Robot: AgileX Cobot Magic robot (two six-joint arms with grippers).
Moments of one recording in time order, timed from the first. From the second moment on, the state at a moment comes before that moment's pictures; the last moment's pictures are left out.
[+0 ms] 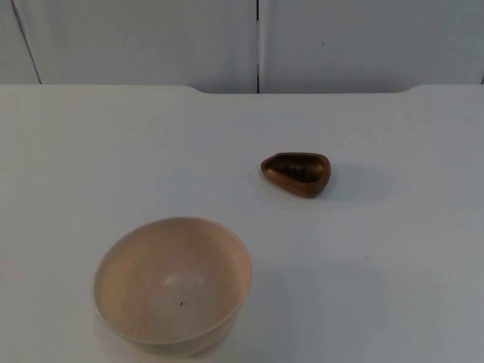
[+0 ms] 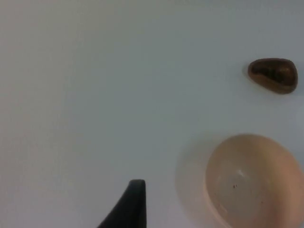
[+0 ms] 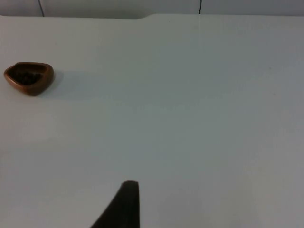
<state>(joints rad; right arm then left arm) 0.08 0.00 -0.52 -0.07 1.08 0.02 0.05 0.67 -0.77 -0.35 0.95 0.21</state>
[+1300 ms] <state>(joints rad) 0.08 0.00 -0.52 -0.07 1.08 0.02 -0.17 1.16 -0.77 -0.64 0.80 0.47</state>
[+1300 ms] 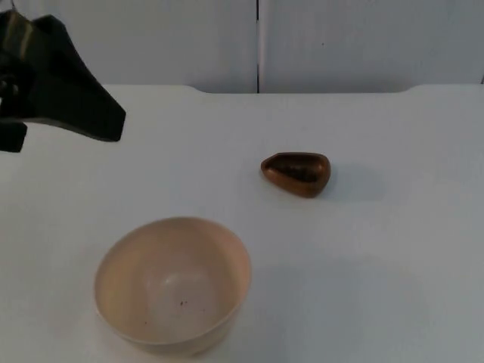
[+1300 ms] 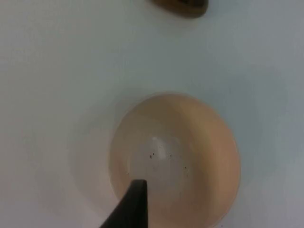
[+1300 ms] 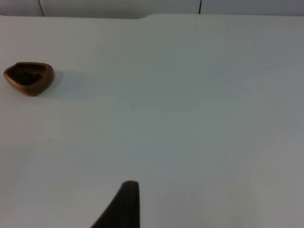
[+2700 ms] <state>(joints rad) 0.08 0.00 -0.52 -0.07 1.08 0.02 -0.19 1.73 -0.81 -0.62 0.69 0.52</state>
